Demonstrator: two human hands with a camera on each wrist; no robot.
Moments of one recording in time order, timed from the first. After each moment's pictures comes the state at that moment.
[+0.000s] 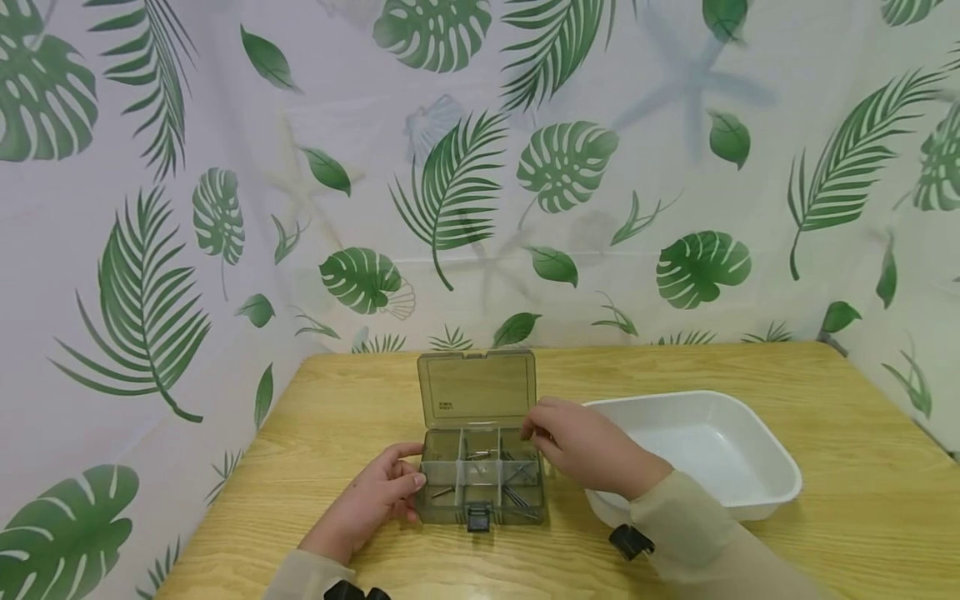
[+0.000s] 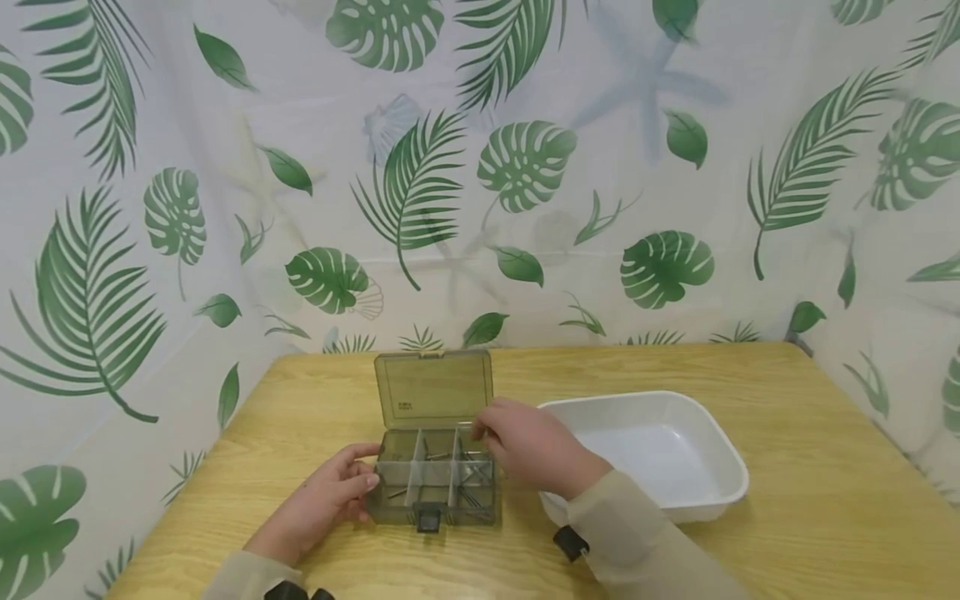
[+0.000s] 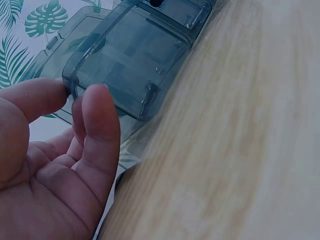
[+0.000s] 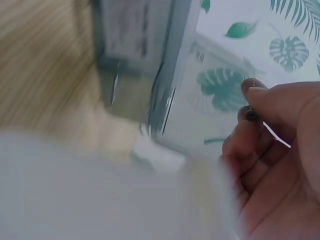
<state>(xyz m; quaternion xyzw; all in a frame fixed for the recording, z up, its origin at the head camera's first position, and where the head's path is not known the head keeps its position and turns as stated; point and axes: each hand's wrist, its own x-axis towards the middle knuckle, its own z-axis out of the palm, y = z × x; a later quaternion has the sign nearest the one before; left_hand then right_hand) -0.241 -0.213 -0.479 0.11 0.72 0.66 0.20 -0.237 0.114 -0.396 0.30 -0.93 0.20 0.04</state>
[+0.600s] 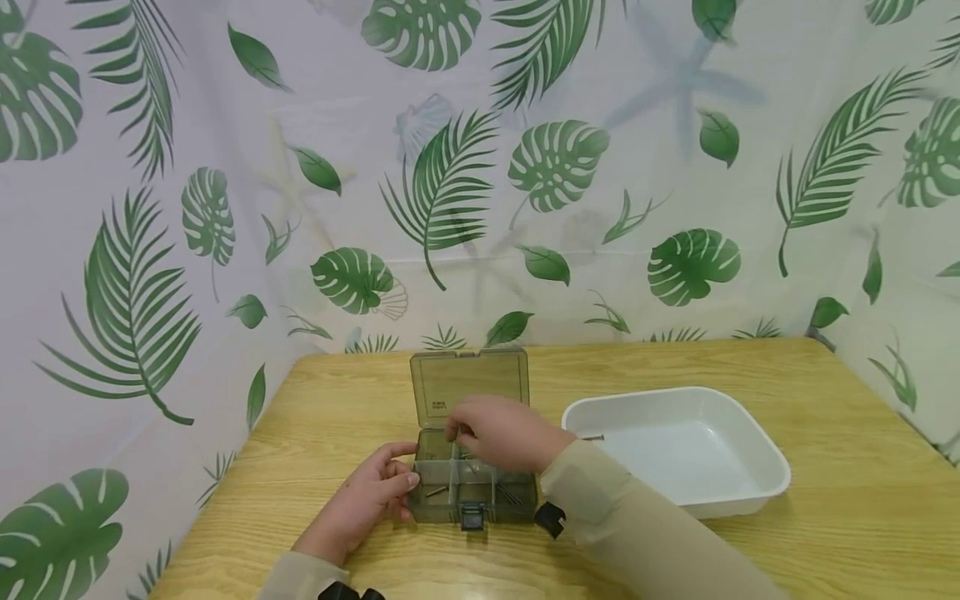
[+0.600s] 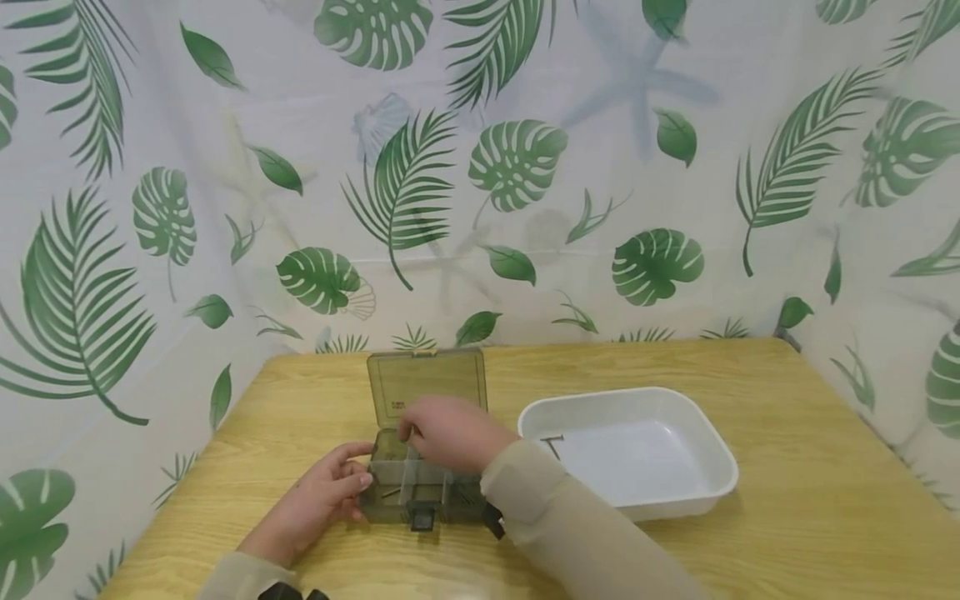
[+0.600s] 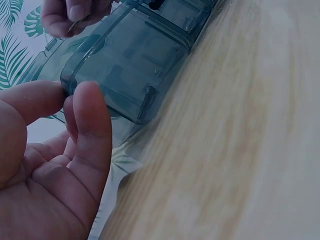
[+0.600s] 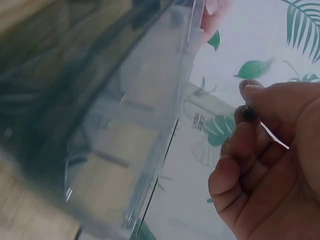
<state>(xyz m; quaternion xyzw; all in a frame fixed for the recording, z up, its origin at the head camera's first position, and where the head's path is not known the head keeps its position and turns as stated) -0.238 -0.210 -0.476 0.11 0.72 0.66 0.20 -0.264 0.040 -0.389 0.36 -0.91 0.19 -0.02</state>
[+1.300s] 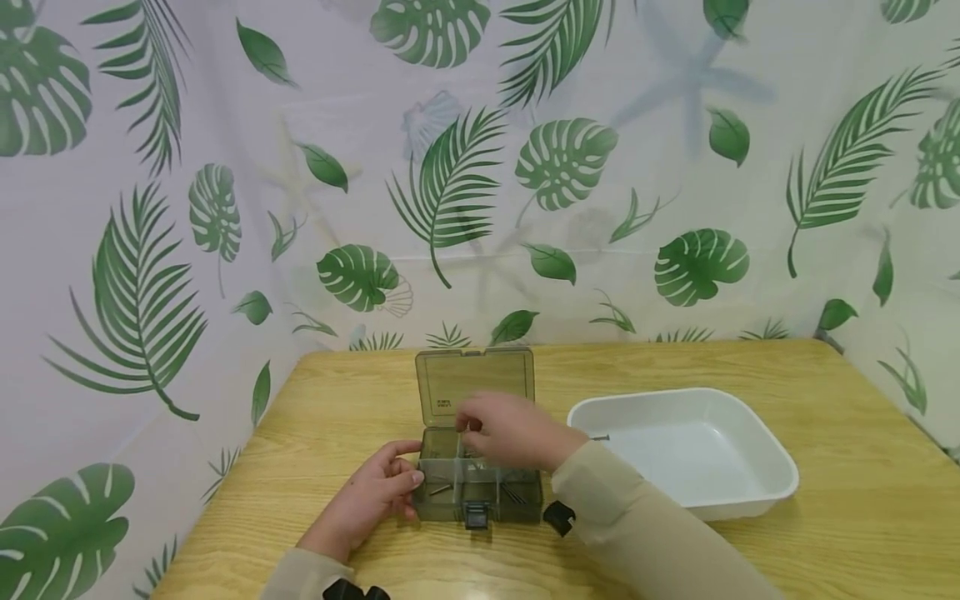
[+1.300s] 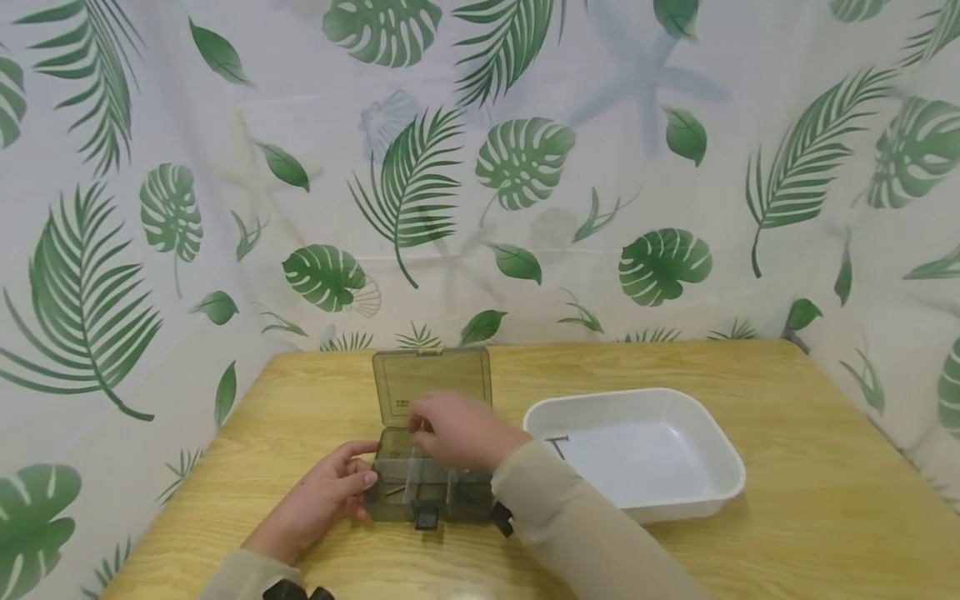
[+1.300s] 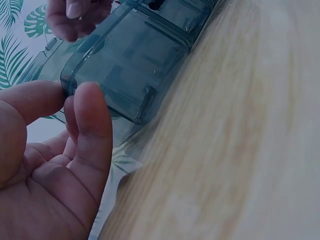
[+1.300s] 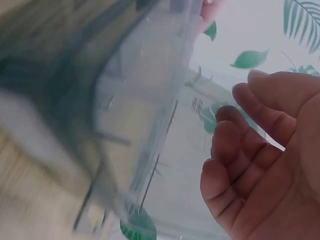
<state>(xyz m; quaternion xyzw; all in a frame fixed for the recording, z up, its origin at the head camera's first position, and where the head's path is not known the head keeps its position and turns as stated) -0.238 -0.210 -0.475 0.11 0.71 0.66 0.20 -0.264 0.043 -0.389 0.33 -0.92 0.21 -0.02</state>
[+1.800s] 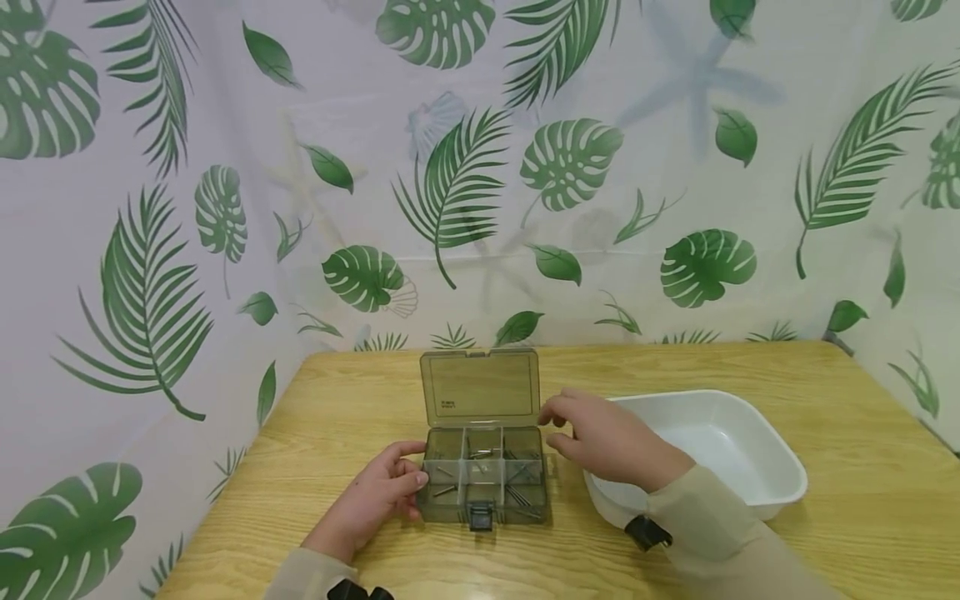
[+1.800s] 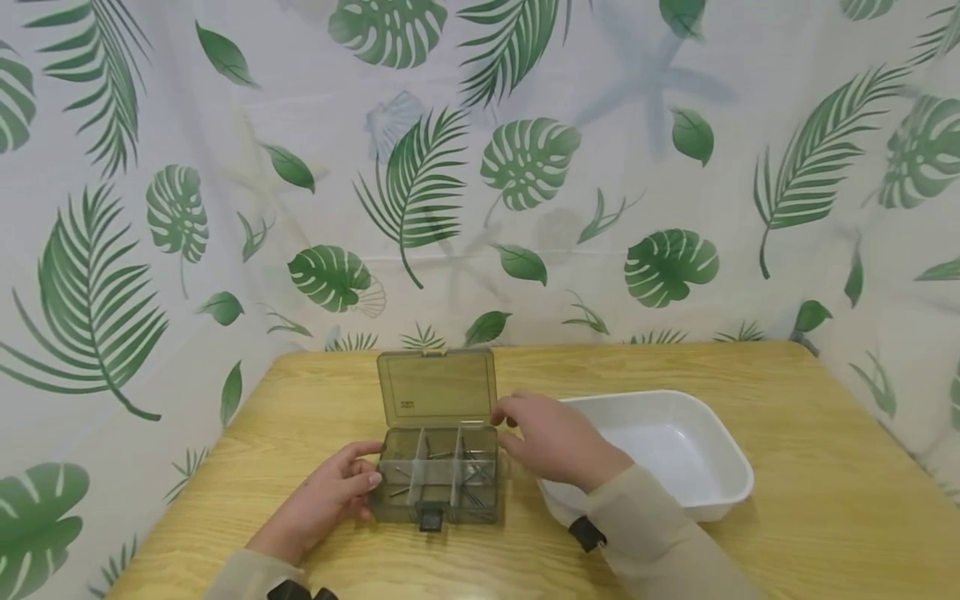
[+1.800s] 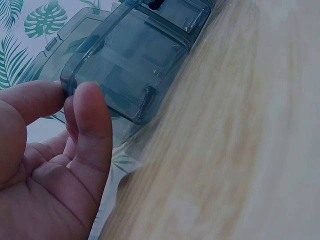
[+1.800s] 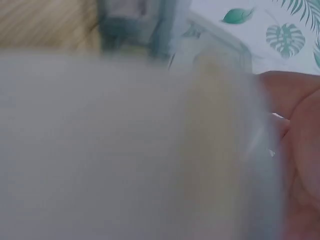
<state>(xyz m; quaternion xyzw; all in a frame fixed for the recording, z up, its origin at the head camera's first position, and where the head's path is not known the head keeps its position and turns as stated) -0.240 -0.211 -0.477 0.11 0.71 0.67 0.19 -0.240 0.131 -0.392 0.26 -0.94 0.20 0.02</state>
